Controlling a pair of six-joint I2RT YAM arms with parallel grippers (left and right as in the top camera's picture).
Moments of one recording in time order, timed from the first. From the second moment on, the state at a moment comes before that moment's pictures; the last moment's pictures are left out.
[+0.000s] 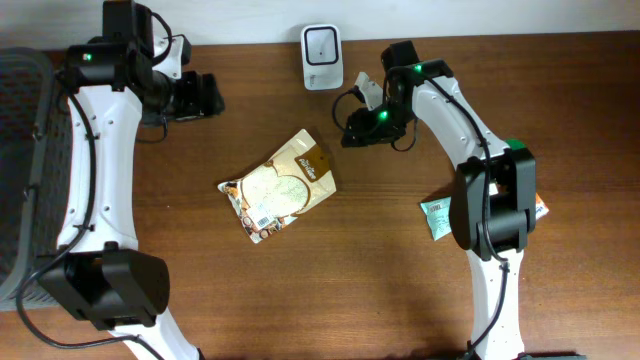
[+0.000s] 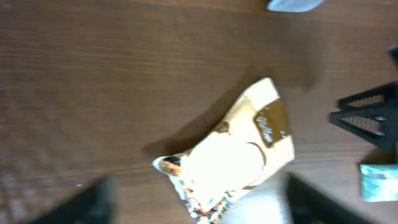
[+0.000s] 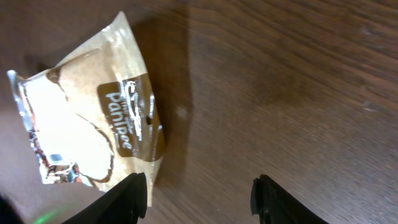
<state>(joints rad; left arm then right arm) 0.03 1.94 2.08 -1.32 0.25 -0.07 0.22 2.35 2.01 -1.06 -0.54 -0.08</state>
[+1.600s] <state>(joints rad) -0.03 2.02 1.29 -0.64 0.35 -0.31 0.31 2.47 2.00 -0.97 -0.74 -0.02</state>
